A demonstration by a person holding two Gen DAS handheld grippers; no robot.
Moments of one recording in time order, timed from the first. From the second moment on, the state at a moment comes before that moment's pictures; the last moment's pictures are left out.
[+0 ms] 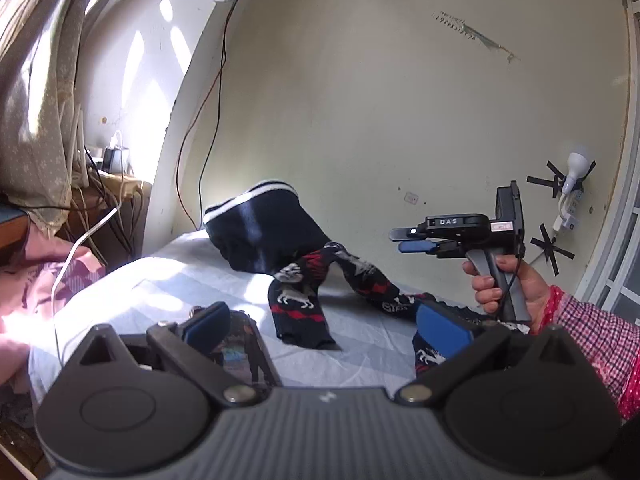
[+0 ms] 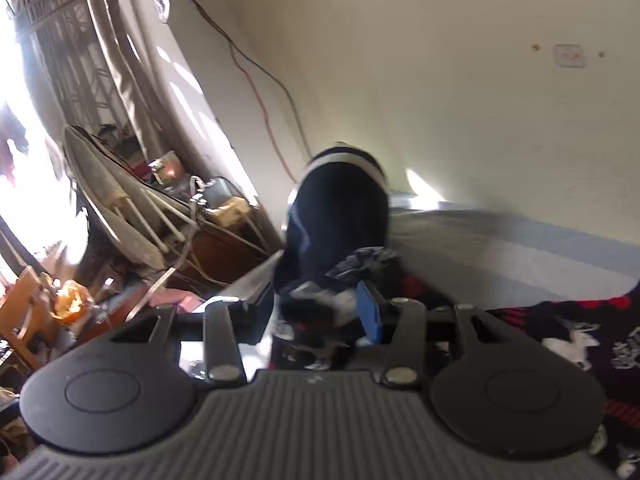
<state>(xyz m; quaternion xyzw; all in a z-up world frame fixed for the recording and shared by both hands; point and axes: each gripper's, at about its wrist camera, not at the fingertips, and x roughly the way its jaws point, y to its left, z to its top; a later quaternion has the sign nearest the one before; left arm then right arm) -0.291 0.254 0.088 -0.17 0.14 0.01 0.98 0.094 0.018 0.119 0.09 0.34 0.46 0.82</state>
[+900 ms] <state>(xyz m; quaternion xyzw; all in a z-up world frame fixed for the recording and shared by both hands) -0.186 0.131 -0.004 -0.17 0.35 -0.15 0.91 0.024 0.134 0.073 -0.17 0.31 0.52 0.77</state>
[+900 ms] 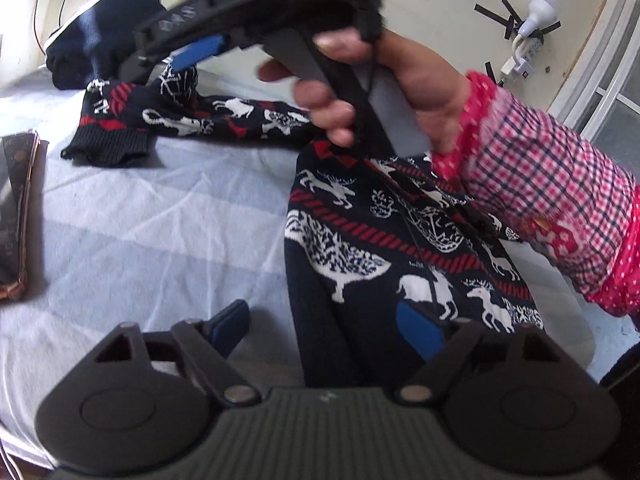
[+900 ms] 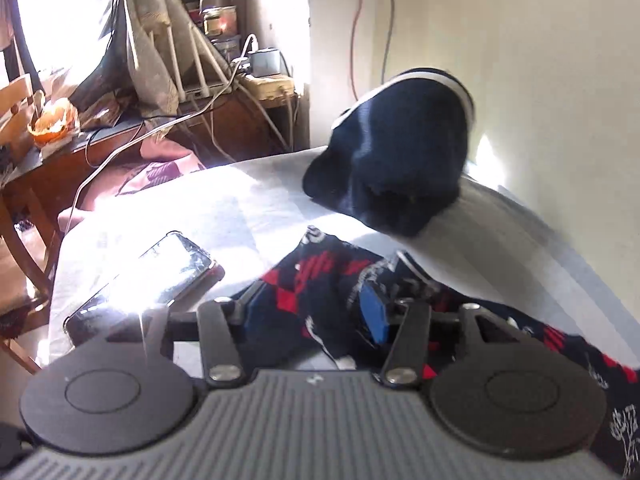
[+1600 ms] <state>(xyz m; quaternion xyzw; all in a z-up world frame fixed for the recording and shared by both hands) -0.245 0.148 0.021 -0.10 0.29 -0.22 0.92 0.089 -0.144 0.174 0.12 0.21 0.28 0.93</state>
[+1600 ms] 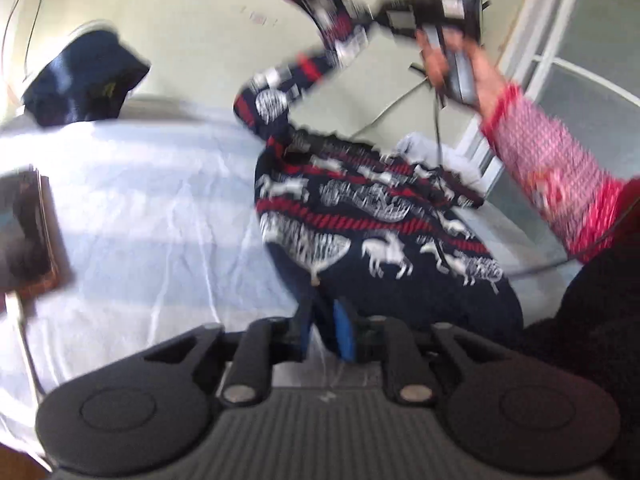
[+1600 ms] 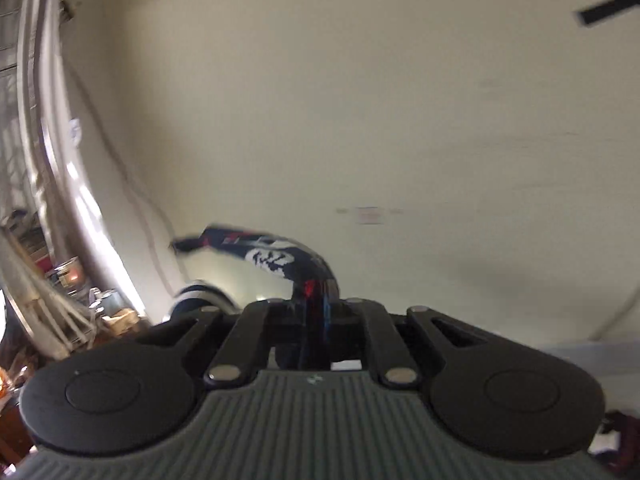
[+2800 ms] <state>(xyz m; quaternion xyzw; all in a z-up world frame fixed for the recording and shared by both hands) 0.115 0.070 0.019 -0.11 0.35 -0.14 0.92 0.131 -0.364 0.047 0.13 0.31 0.03 0.94</state>
